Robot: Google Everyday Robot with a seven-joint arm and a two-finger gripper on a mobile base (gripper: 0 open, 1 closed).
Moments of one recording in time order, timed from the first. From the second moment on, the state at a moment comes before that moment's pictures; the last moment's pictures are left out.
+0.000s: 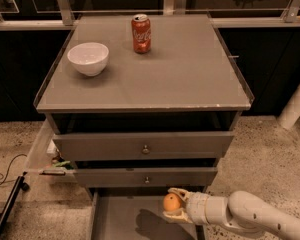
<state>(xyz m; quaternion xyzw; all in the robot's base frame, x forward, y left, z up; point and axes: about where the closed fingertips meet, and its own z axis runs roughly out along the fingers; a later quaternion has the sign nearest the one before) 0.435 -0.098 0.457 -0.55 0.69 0.20 0.42</state>
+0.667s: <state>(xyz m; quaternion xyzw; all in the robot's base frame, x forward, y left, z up) 0.447 -0.088 0.421 -0.55 0.70 0.20 0.41</state>
